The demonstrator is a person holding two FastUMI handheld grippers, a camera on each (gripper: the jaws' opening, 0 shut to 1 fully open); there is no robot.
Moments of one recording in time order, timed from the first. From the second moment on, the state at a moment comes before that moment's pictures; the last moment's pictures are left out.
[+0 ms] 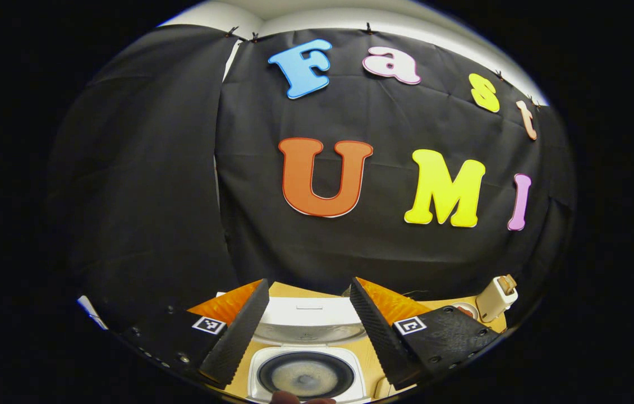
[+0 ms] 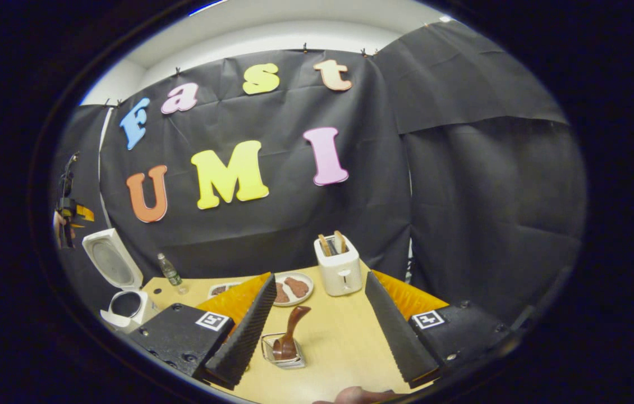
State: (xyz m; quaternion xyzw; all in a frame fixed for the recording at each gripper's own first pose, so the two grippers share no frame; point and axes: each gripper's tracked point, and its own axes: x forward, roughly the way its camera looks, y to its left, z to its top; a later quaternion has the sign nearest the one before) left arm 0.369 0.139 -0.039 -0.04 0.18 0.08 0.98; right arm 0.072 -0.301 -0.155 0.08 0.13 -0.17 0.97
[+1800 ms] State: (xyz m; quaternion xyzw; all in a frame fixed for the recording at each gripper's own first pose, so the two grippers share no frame) left arm 0.167 0.086 -0.265 -0.11 0.40 0.07 0.91; right arm 0.083 -0.114 -0.142 0.01 0.16 0.02 0.99
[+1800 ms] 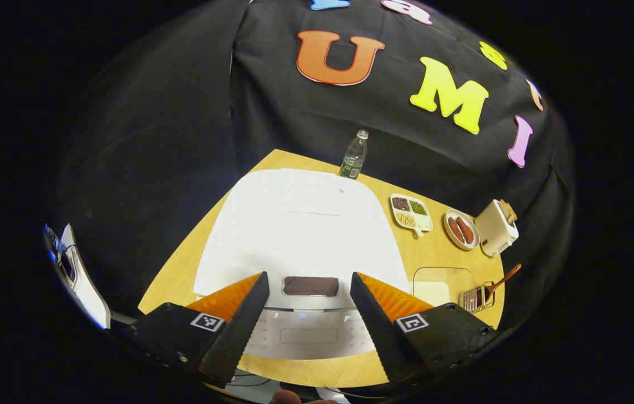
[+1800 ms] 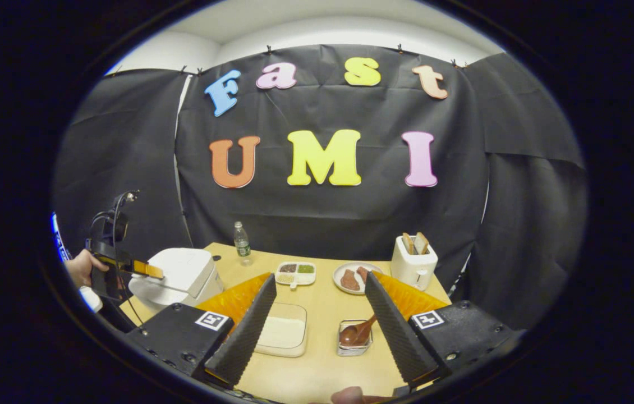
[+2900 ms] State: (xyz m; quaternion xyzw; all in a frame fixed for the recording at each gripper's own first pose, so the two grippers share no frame) left arm 0.169 0.086 -0.282 -0.04 0.41 0.11 0.90; right arm 0.162 -0.076 -0.183 0.07 0.16 0.15 0.97
